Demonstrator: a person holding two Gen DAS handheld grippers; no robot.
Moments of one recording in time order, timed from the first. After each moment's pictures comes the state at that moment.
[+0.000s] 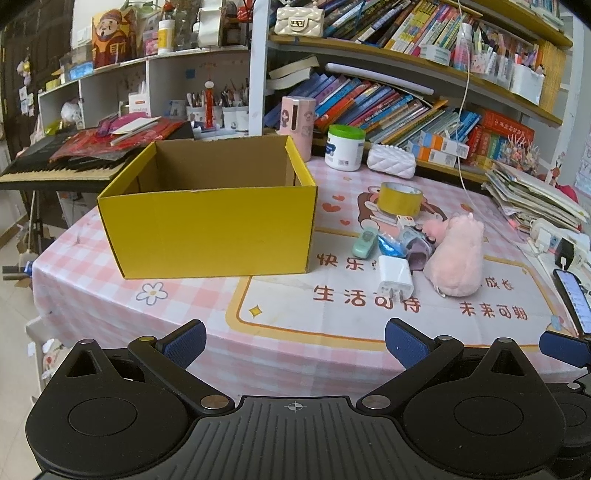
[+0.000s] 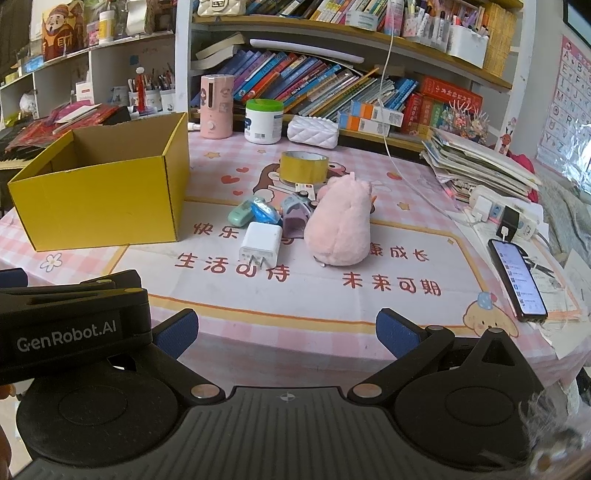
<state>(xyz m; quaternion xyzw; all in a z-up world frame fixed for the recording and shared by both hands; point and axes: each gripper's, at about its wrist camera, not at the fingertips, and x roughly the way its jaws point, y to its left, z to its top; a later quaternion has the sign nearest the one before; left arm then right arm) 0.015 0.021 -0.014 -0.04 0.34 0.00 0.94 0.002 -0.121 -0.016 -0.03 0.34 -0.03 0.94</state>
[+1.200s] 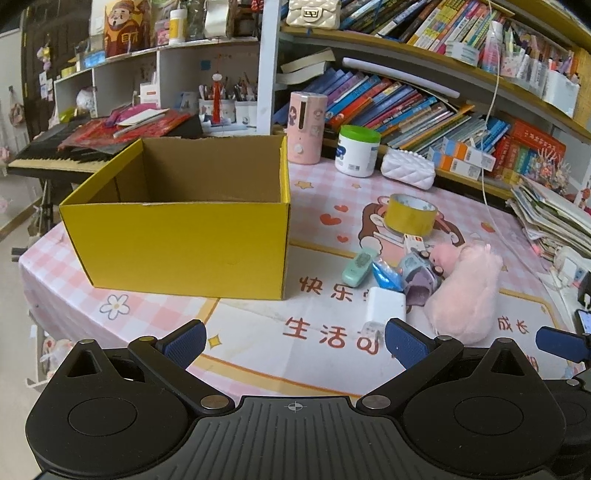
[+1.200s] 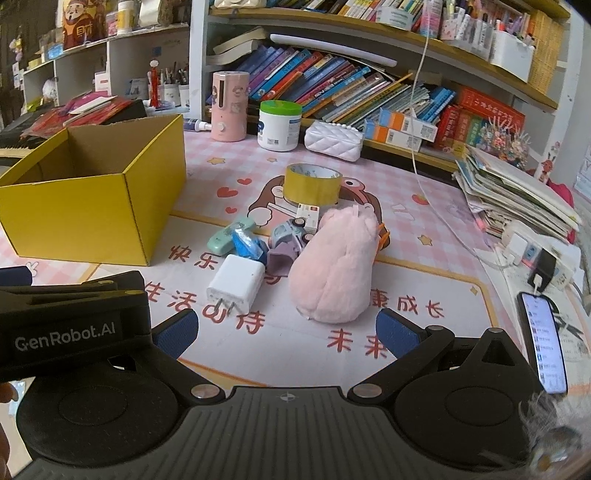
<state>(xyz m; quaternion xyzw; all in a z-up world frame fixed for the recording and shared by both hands) 0.076 -0.026 -0.016 -0.06 0.34 0.05 0.94 0.085 -0.170 -0.016 -0.06 0.35 0.04 0.93</state>
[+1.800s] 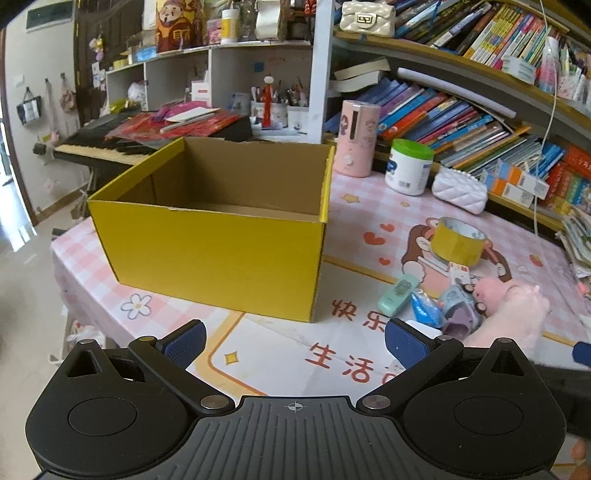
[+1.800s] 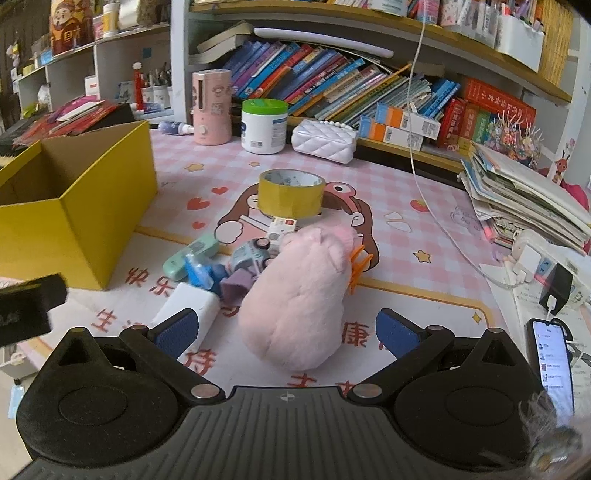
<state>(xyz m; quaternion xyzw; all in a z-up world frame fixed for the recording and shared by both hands) 0.098 -0.030 -0.018 -0.08 0.33 0.15 0.93 0.143 -0.212 -0.024 -0.05 0.35 0.05 0.93</state>
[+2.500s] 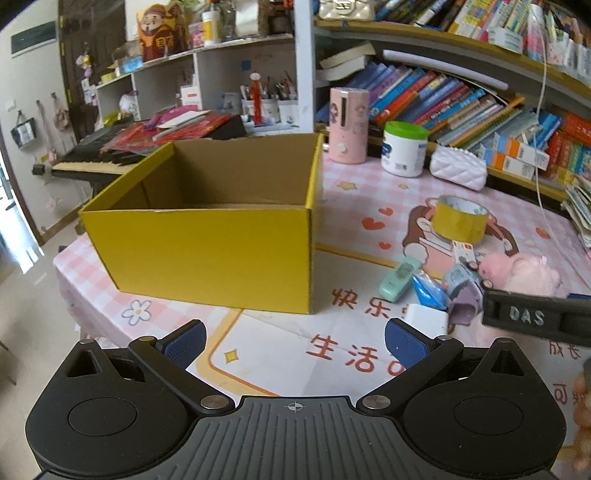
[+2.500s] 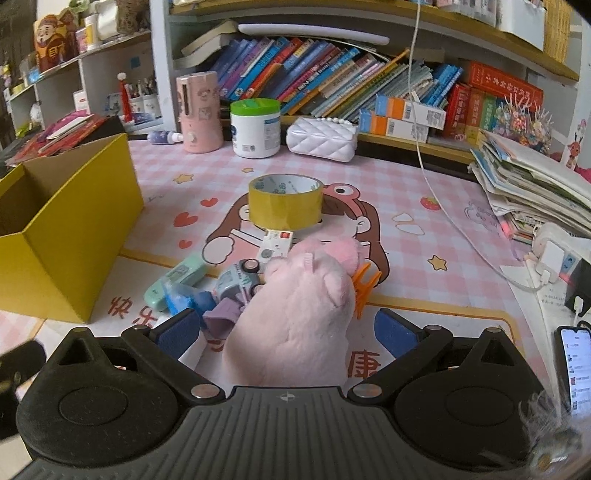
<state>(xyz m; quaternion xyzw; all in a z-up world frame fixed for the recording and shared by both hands) 0.107 -0.046 -0.025 -0.03 0.35 0.14 0.92 0.187 -0.223 -0.037 -0.01 0.36 0.05 0.93</state>
